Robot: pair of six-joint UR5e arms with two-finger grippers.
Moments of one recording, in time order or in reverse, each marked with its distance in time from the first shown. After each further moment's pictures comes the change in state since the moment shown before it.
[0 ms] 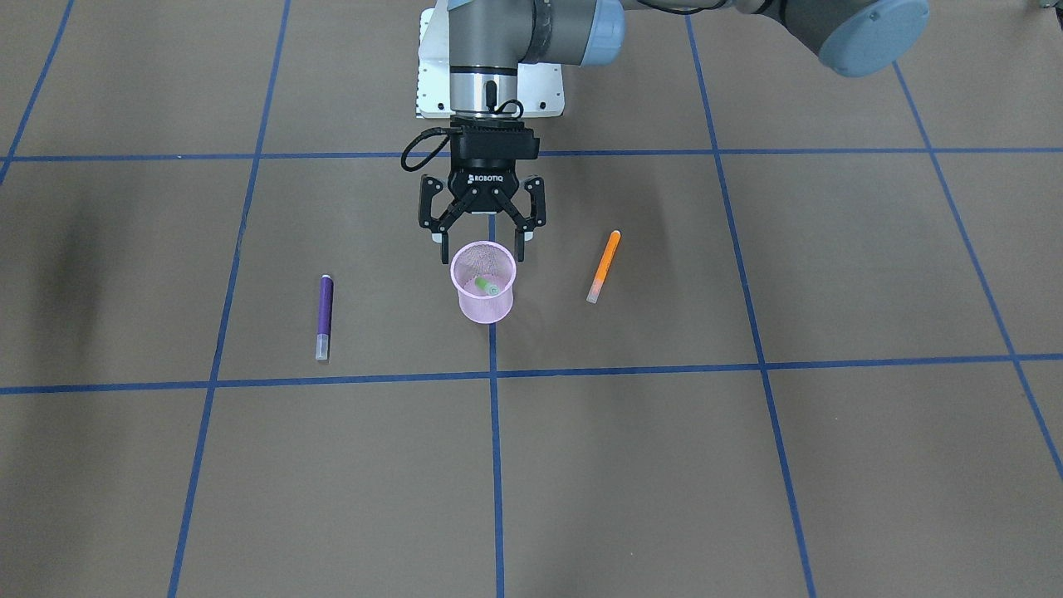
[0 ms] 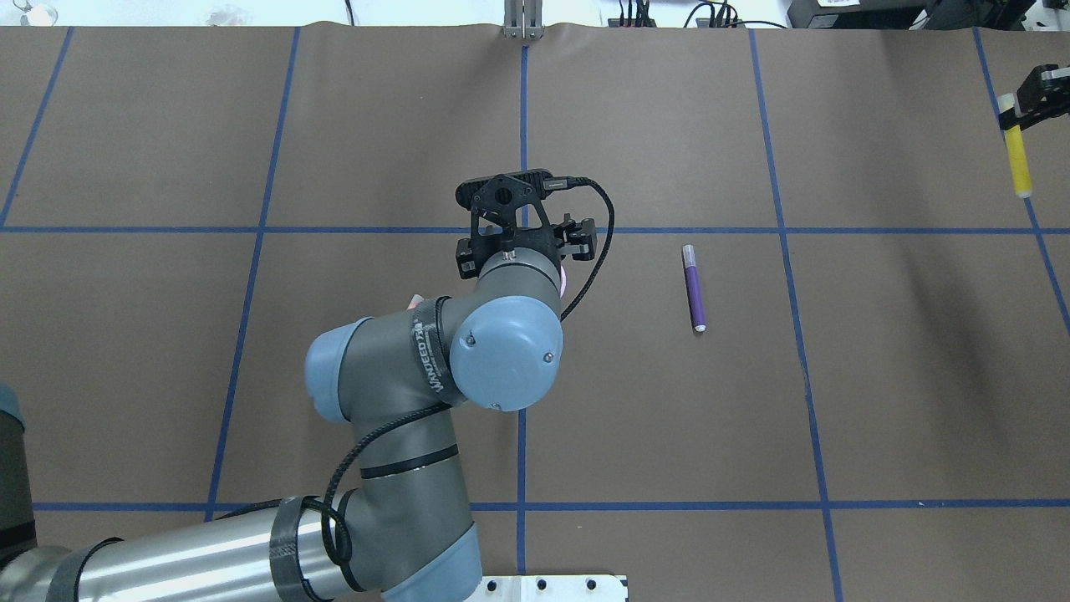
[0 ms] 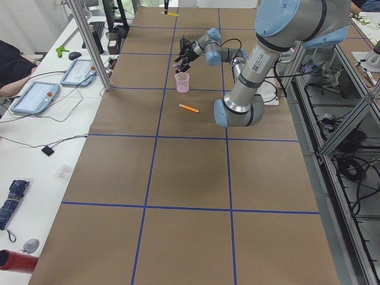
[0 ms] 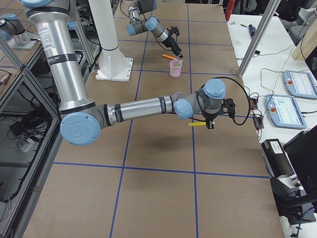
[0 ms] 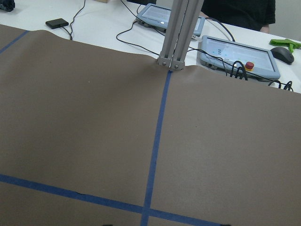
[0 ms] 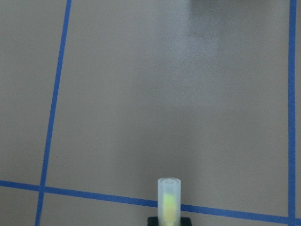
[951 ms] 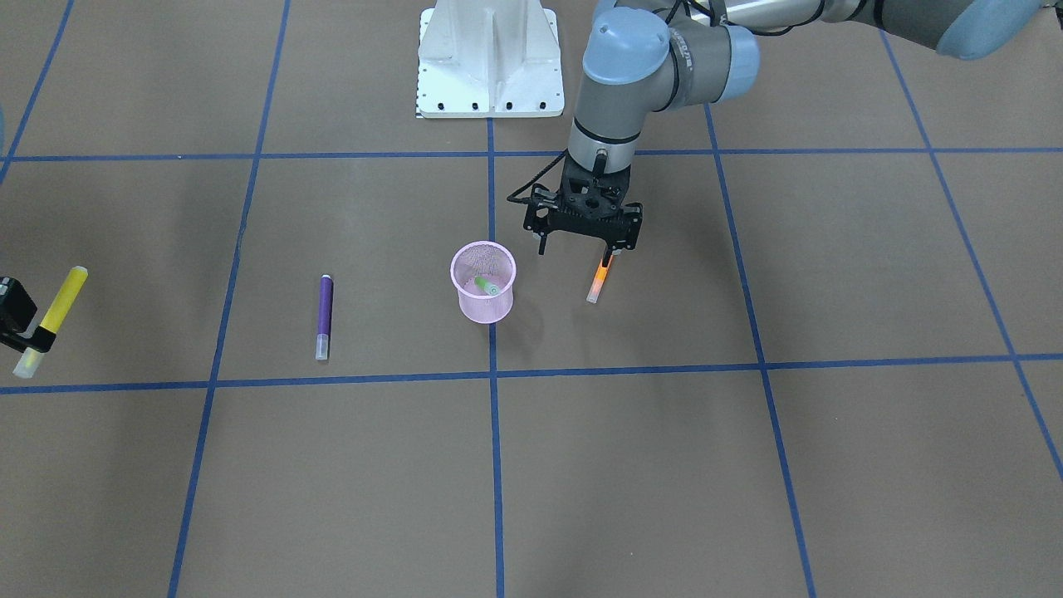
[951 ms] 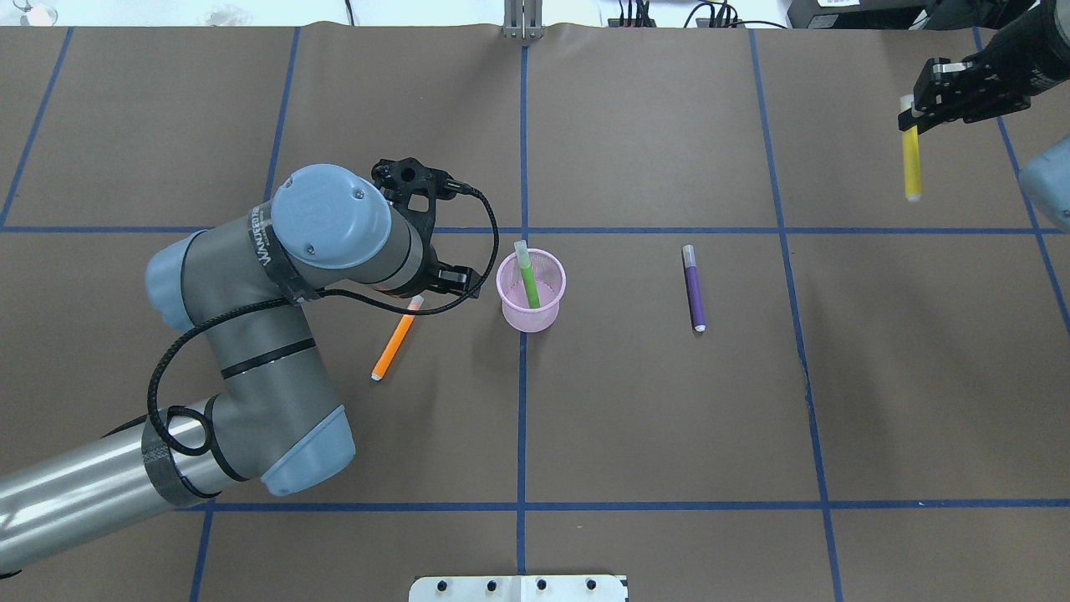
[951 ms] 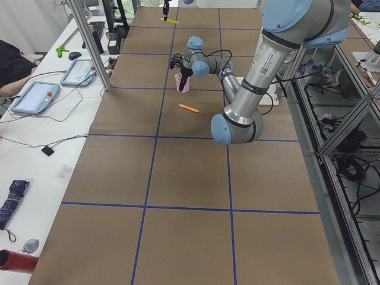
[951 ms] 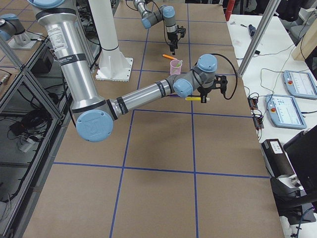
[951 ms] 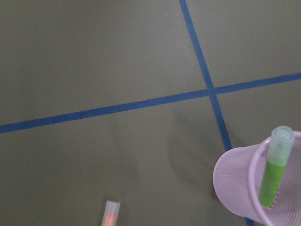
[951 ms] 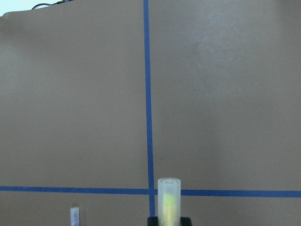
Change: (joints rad) left arm -0.190 0.199 -0.045 0.002 -0.689 0.450; right arm -0.140 0.045 0.143 0.012 -0.024 0.333
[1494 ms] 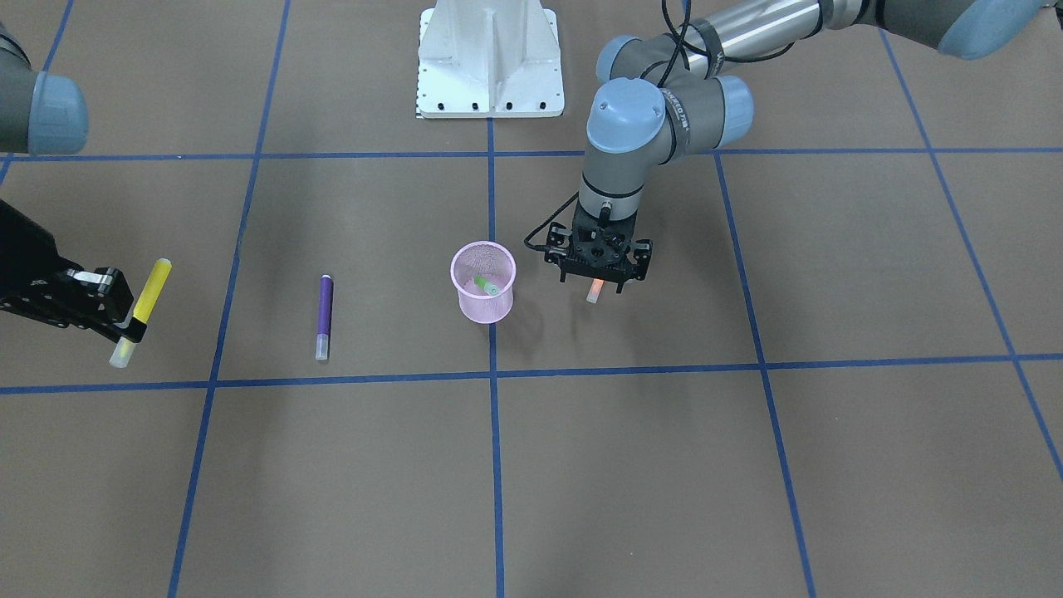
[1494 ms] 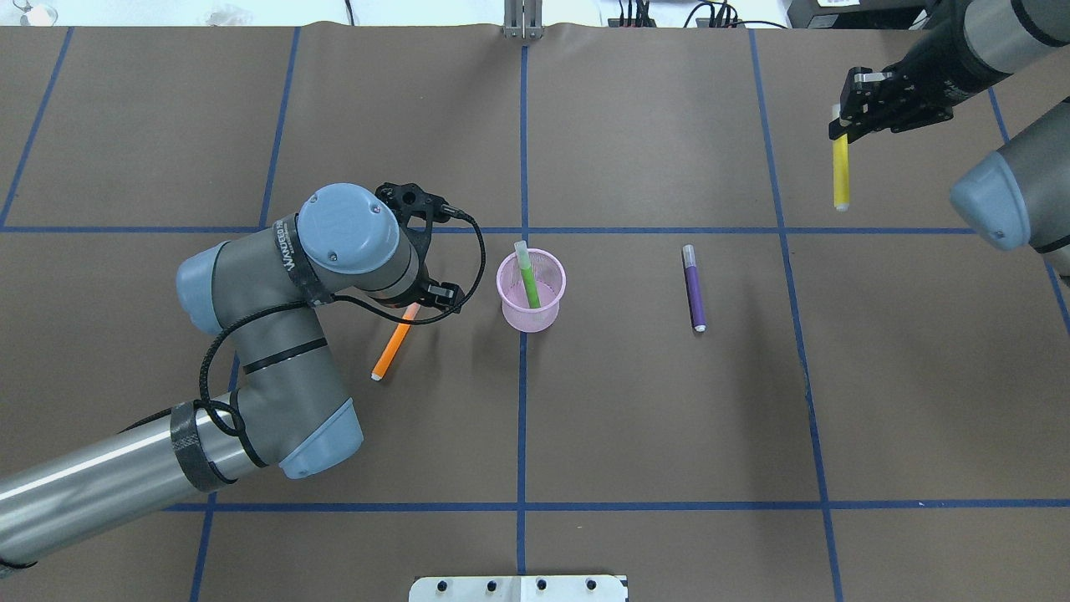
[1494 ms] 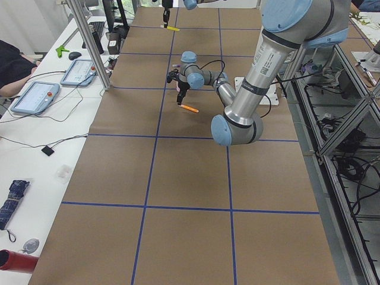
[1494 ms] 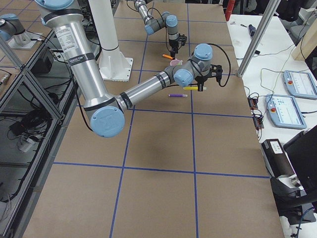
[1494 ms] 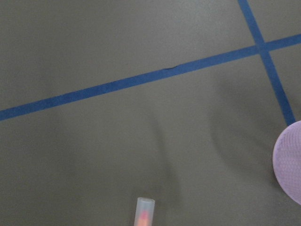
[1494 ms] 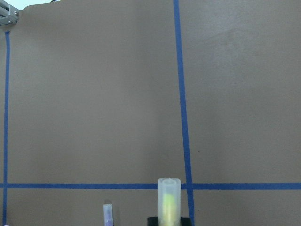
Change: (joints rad) left arm 0.003 0.002 0.137 -0.057 -0.019 0.056; right arm -0.101 0.067 0.026 0.000 -0.055 0.110
